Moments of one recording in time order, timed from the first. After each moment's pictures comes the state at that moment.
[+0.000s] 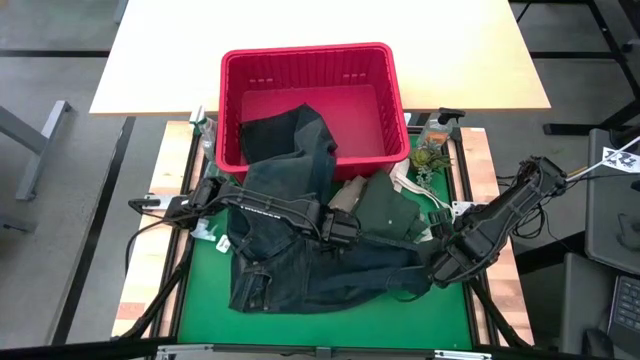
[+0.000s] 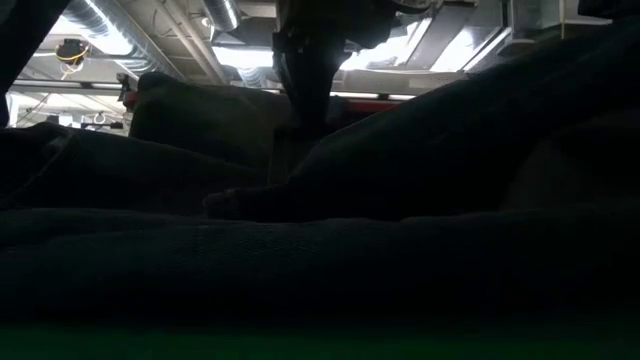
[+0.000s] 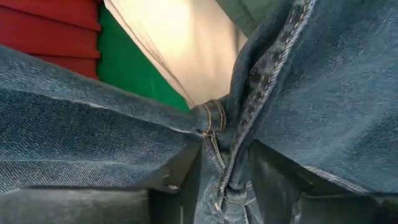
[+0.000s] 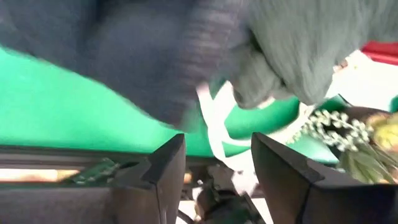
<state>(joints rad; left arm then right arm) -0.19 2.19 2.07 -1.39 -0.33 -0.46 0.66 1.36 1.21 -1.57 0.18 0.47</state>
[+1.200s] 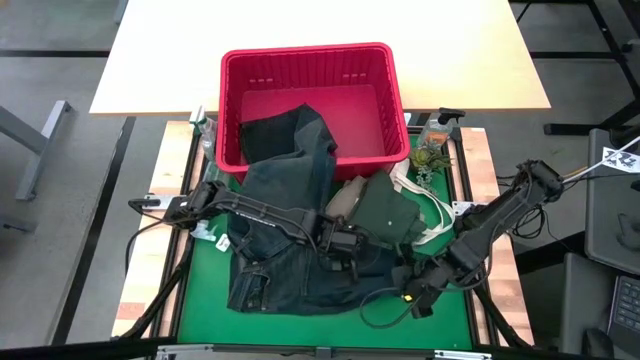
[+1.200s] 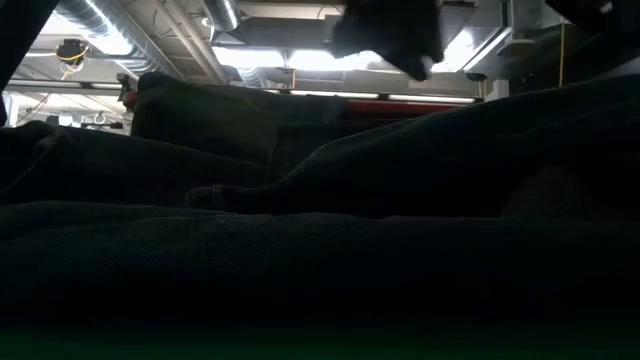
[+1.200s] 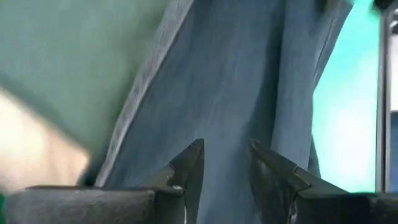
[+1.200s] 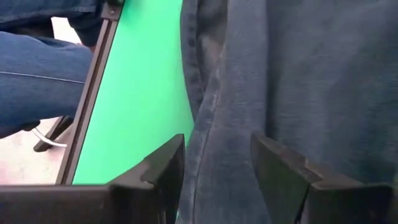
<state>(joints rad) -0.25 2.19 2.08 -0.95 -0.12 -0.42 0.66 1.42 1.09 -0.72 0.17 0.47</state>
